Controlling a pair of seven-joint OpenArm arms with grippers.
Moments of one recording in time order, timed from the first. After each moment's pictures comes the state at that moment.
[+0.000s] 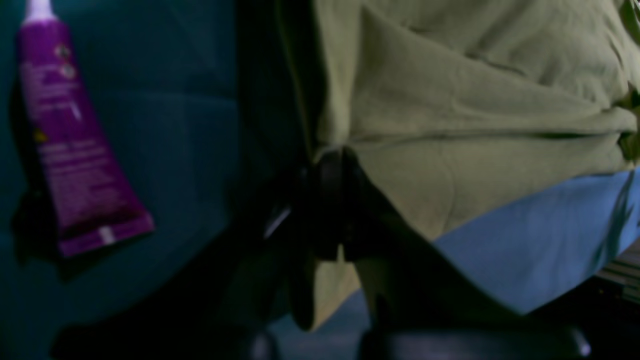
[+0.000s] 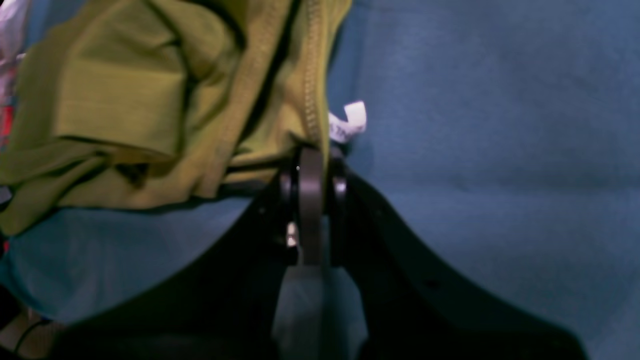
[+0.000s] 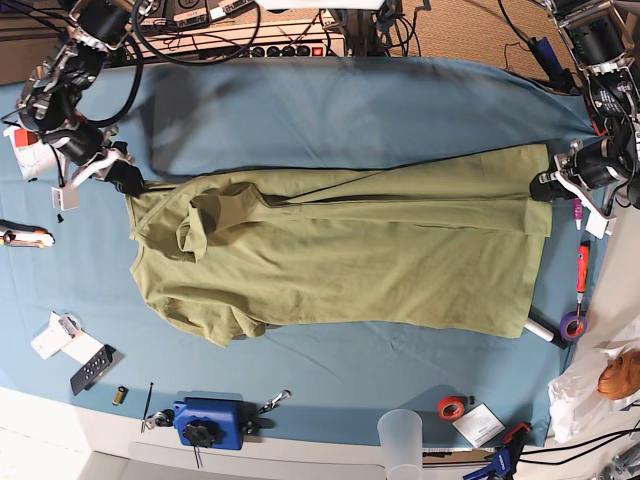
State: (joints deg) left arm 2.0 -20.1 -31.6 79.2 -52.2 -29.1 73.4; right arm -4.4 16.0 44.6 84.1 52.9 39.6 -71.7
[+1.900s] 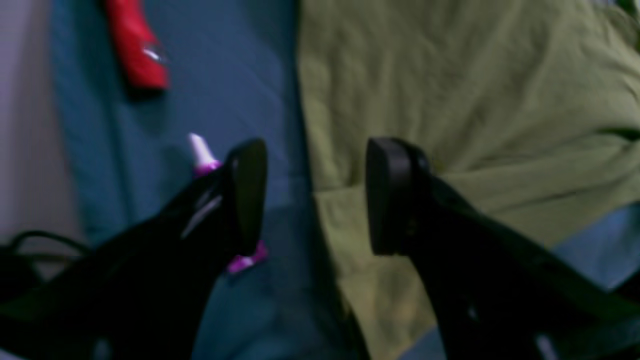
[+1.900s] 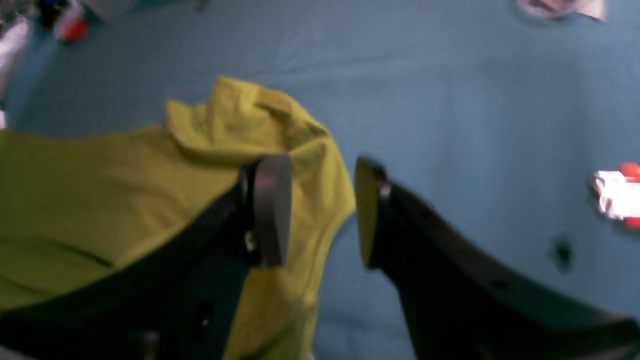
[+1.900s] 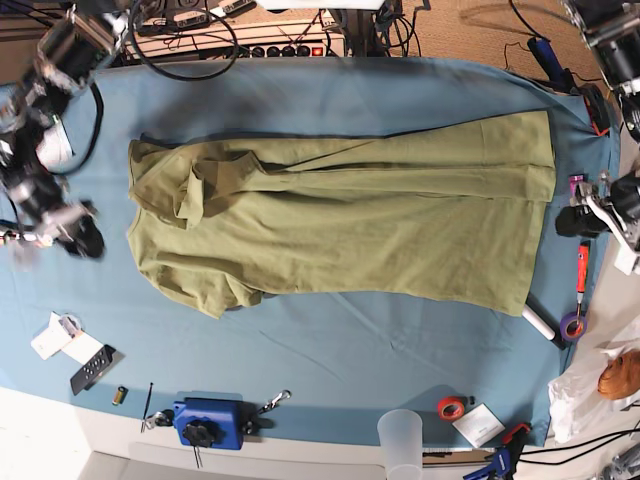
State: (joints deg) left arm -2.7 -27.4 -31.2 83.7 -51.3 -33.6 72.6; right arm 8.3 22.5 37.0 88.1 41.4 39.9 -63.1
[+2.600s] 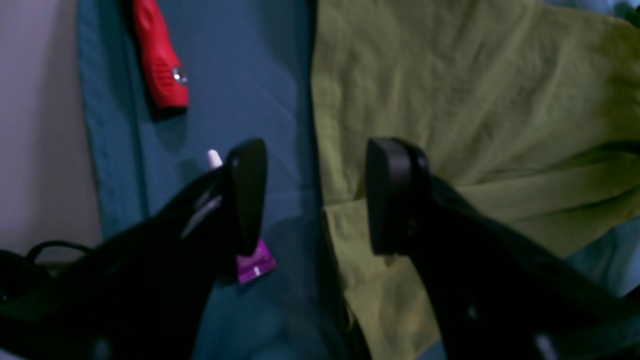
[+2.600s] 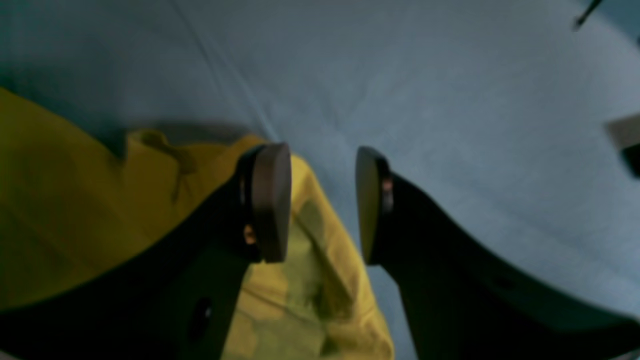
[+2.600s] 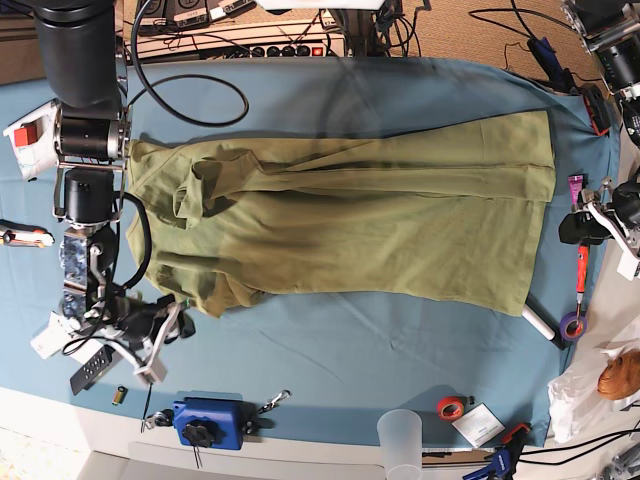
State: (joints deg) left arm -3.1 -27.3 -31.2 83.6 -50.9 -33.4 71.2; right arm 39.9 22.7 -4.6 49.4 18.7 37.8 -49.0
